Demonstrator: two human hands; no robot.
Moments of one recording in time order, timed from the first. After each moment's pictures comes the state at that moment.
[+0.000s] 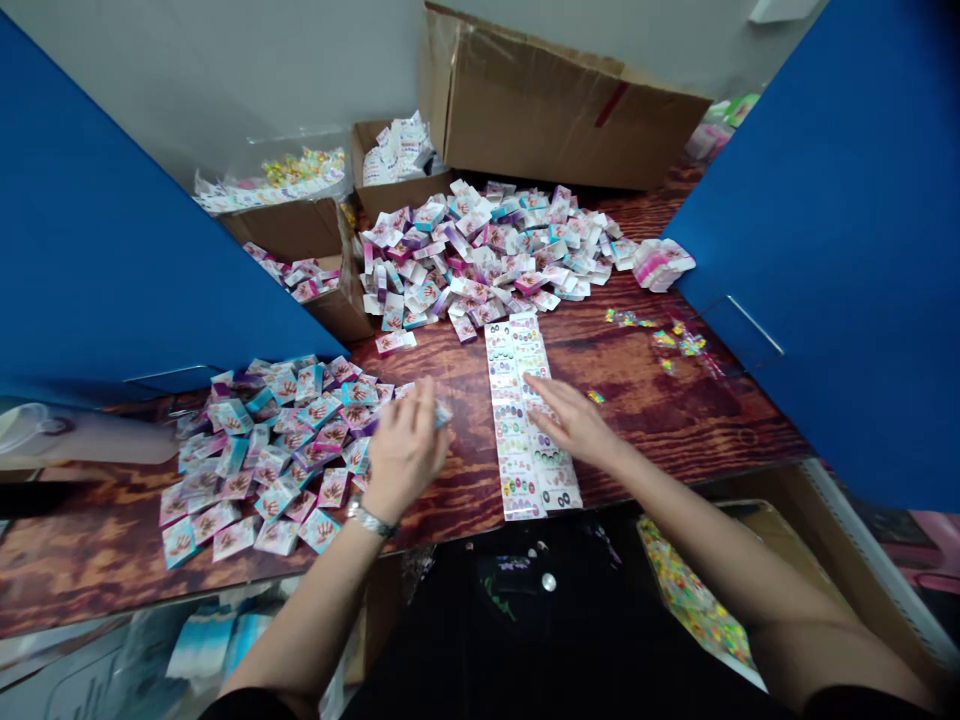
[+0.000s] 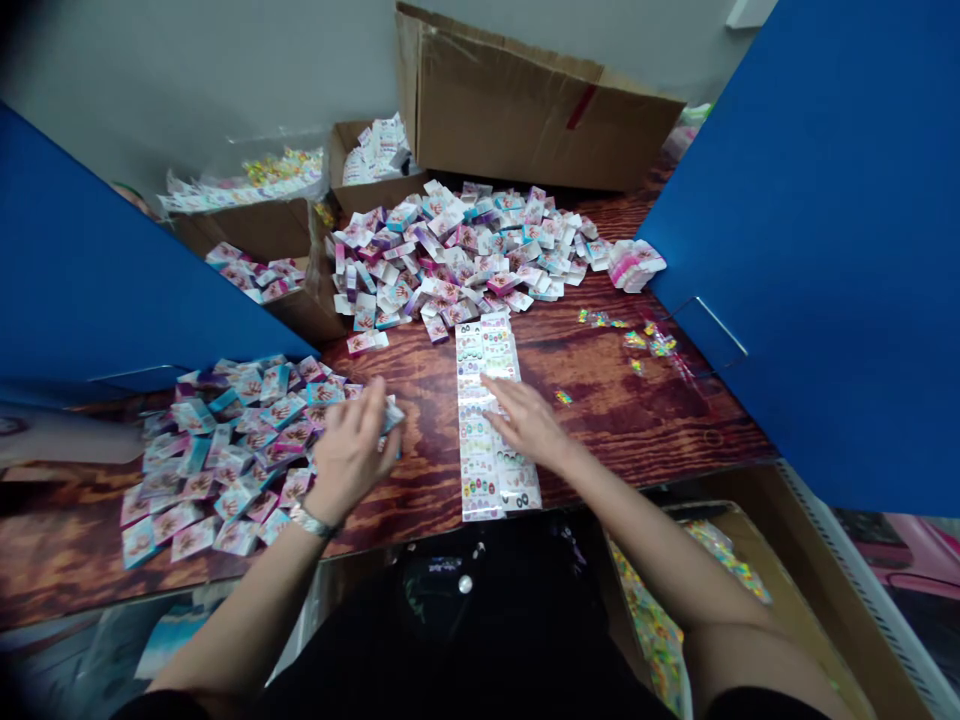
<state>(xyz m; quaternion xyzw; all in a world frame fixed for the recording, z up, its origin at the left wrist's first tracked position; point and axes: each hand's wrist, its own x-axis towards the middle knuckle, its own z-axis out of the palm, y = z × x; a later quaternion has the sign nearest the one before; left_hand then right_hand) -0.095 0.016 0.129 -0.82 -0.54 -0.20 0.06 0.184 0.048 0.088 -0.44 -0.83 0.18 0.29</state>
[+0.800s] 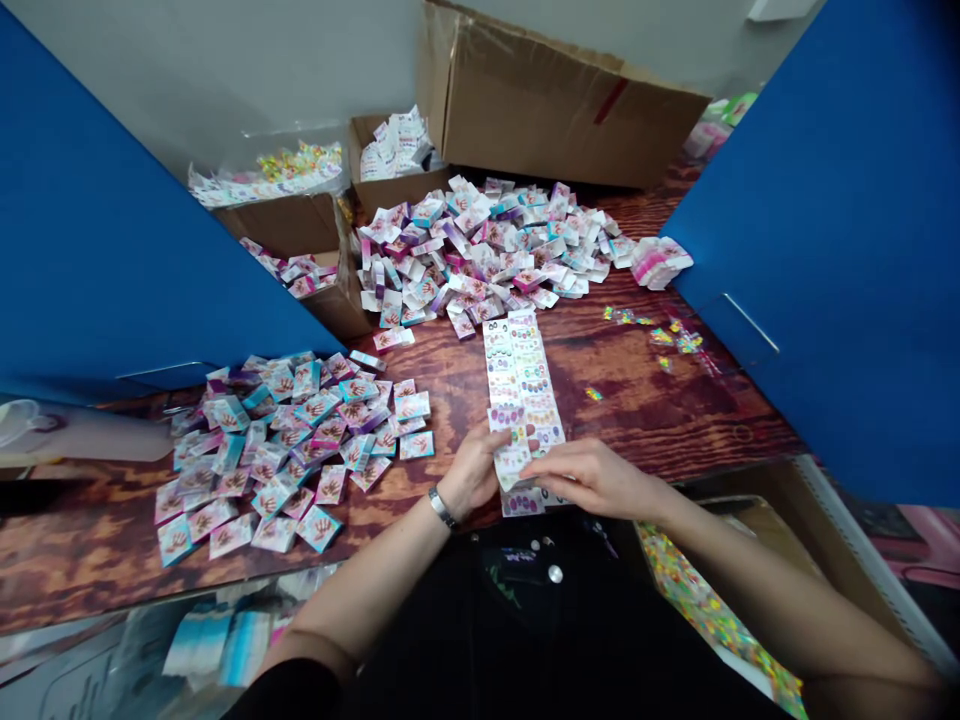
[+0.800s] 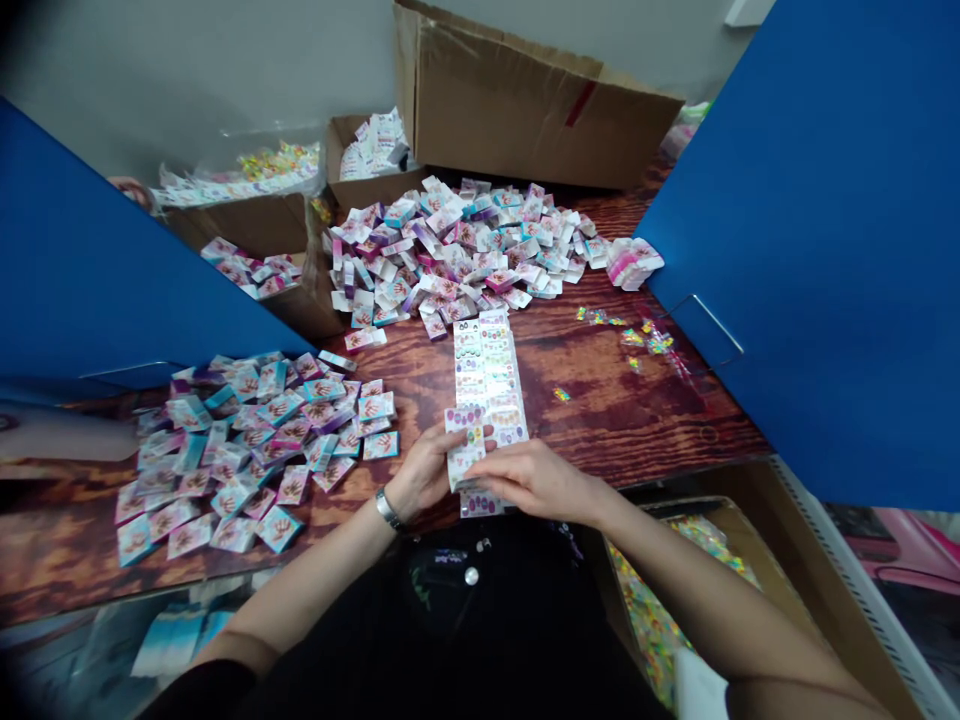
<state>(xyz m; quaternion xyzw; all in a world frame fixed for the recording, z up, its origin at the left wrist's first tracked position) -0.001 0.006 0.104 -0.16 -0.40 -0.38 -0.82 0.185 -0.003 0.153 -0.31 -0.85 0.36 0.22</state>
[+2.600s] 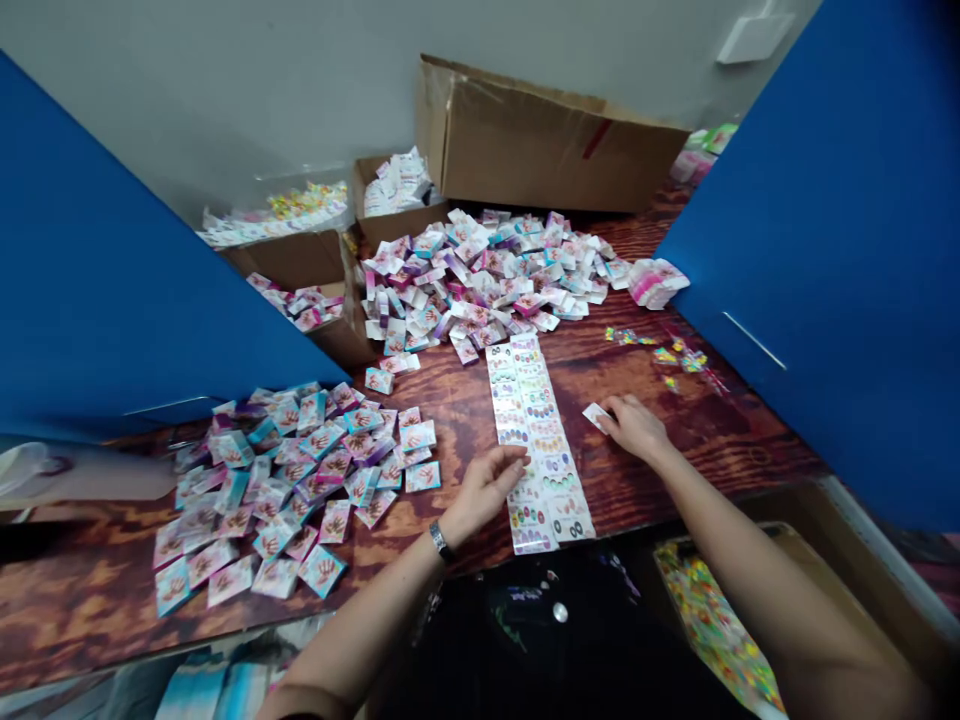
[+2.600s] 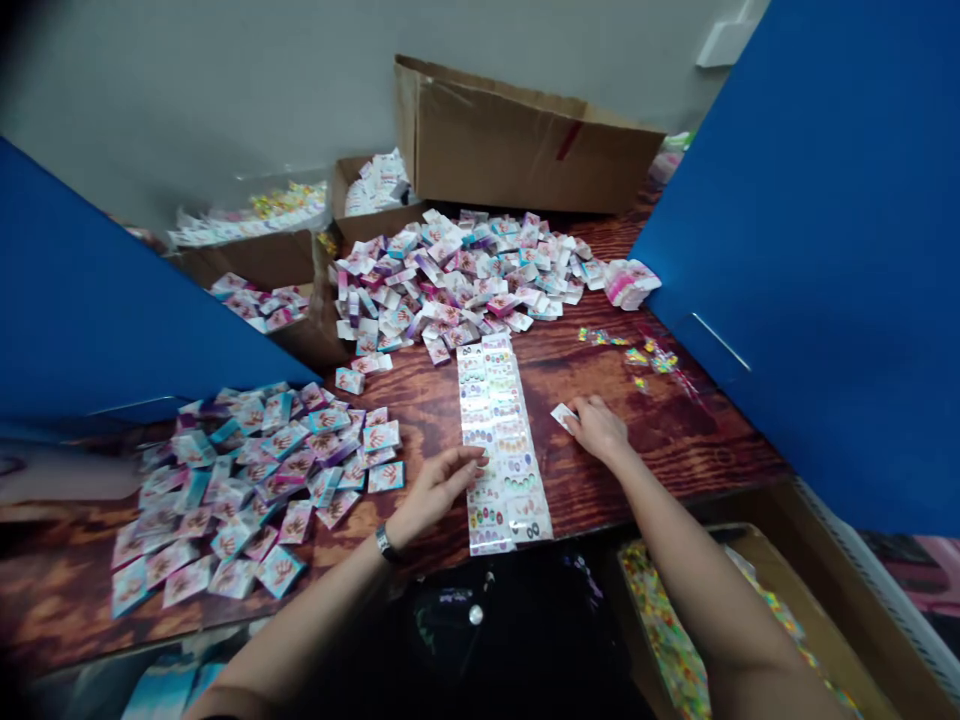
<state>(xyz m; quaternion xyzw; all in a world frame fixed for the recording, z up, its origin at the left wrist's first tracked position) -0.024 0.016 0.086 -0.51 -0.45 -0.32 -0.65 0.273 0.073 0.048 -0.75 -0.65 0.14 -0.01</state>
